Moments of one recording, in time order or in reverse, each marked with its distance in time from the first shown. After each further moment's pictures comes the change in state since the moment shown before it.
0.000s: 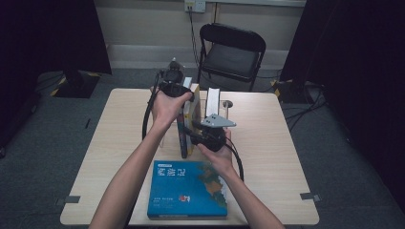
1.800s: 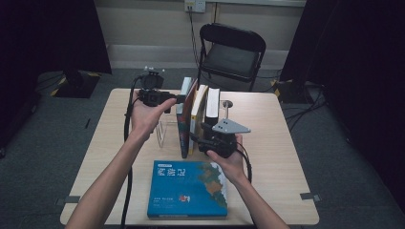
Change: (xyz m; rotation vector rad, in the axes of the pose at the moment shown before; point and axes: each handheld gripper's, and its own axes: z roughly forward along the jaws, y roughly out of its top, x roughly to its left) left arm 0.029 -0.037 -0.045 -0.226 -0.147 0.103; right arm -0.002 -0.001 -0.040 -0.048 0.051 -0.010
